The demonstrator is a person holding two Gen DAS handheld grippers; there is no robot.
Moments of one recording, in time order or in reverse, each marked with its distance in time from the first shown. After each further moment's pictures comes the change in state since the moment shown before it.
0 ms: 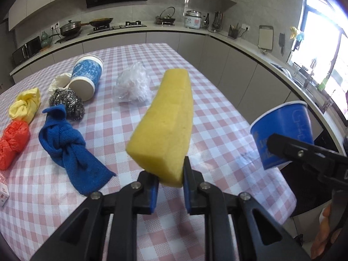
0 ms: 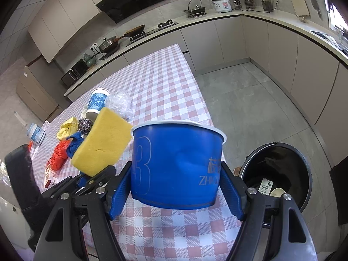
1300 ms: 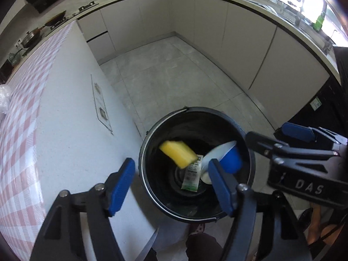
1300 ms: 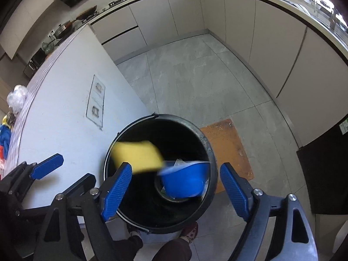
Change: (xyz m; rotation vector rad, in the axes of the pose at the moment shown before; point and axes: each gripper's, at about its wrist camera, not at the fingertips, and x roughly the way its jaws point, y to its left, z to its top) left arm 0.135 -0.243 -0.008 0.197 0.268 0.076; right arm 0.017 -0.290 -0.013 0.077 0.177 -0.199
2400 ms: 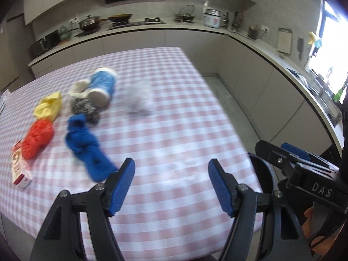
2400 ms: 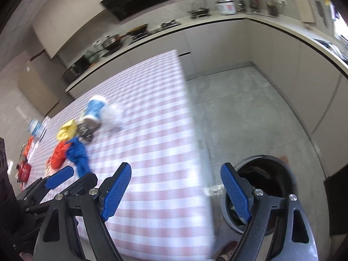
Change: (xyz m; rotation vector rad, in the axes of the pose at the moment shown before) left arm -0.147 0.230 -0.052 -0.311 -0.206 0.066; right arm -0.095 0.271 0.012 -0.140 -0.157 0.205
